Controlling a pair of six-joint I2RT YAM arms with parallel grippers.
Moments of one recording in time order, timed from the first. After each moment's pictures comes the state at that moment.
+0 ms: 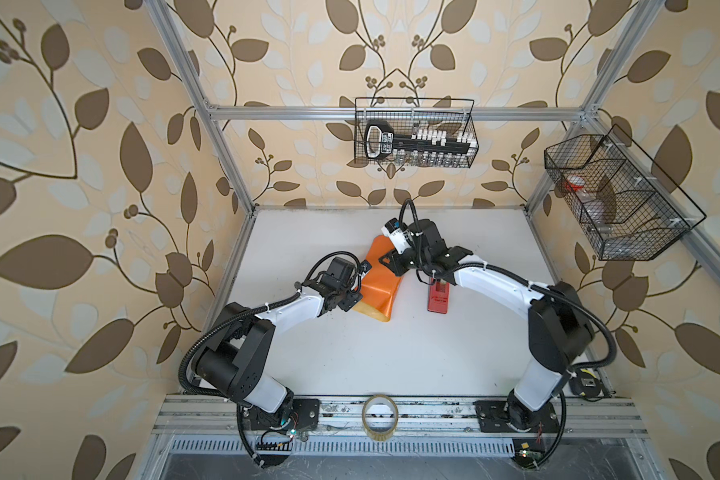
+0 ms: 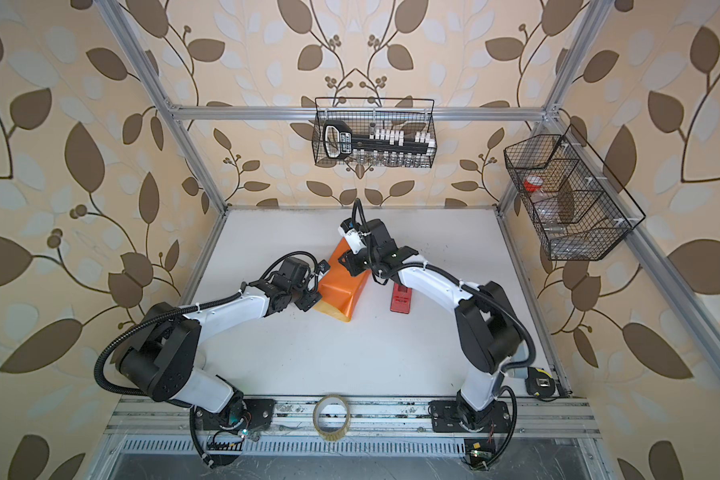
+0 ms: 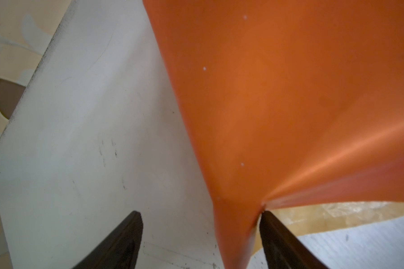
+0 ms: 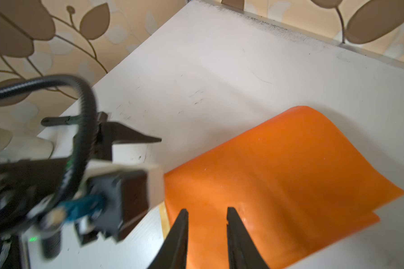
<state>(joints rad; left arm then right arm) -0.47 1.52 0.81 -0.18 -0.13 0.41 0.58 1.83 1.39 -0.22 -0.27 0.08</state>
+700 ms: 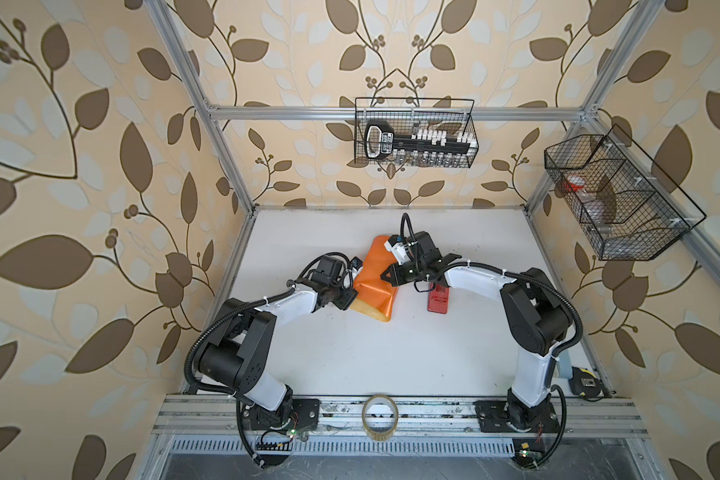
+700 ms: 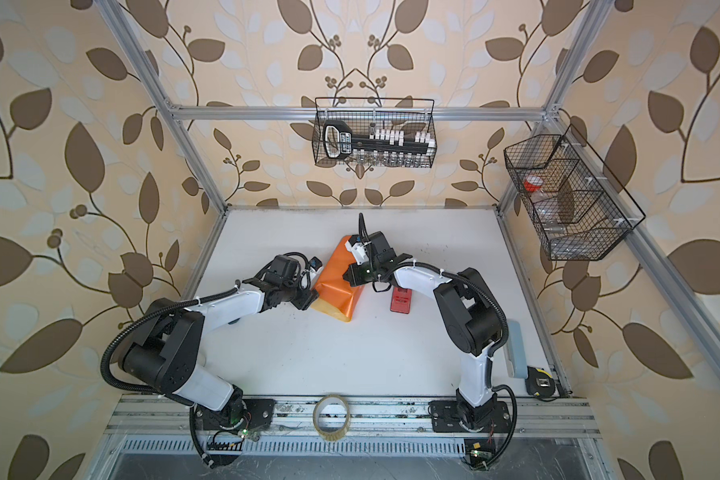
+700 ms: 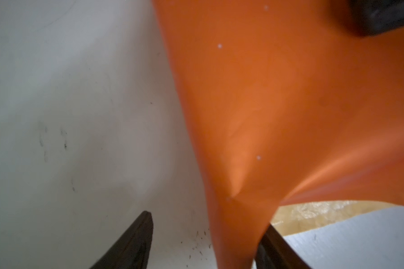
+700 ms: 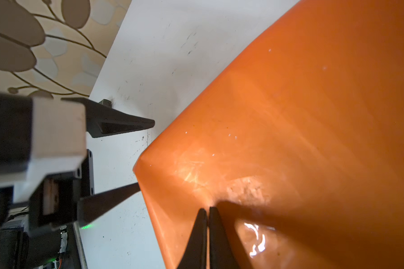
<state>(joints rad) -0.32 1.54 0.79 -0.17 0.15 0.30 0.55 1.92 1.25 -0.13 -0.44 0.31</state>
